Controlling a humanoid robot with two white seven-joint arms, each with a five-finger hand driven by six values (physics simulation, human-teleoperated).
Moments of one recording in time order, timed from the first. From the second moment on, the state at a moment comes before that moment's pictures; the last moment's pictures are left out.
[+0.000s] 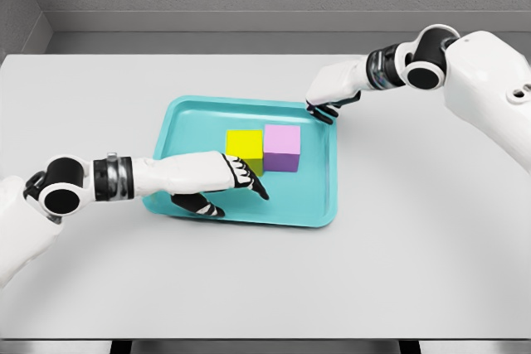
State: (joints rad) left arm -0.48 0.58 -0.64 -1.53 -0.28 -0.61 -0.61; right arm -1.18 -0.41 1.17 -0.93 0.56 -0.61 0.61
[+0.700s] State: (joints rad) left arm -0.52 0.57 -0.65 -1.49 -0.28 -0.61 -0.61; right arm -1.18 -0.42 1.21 -0.95 0.55 -0.61 0.61
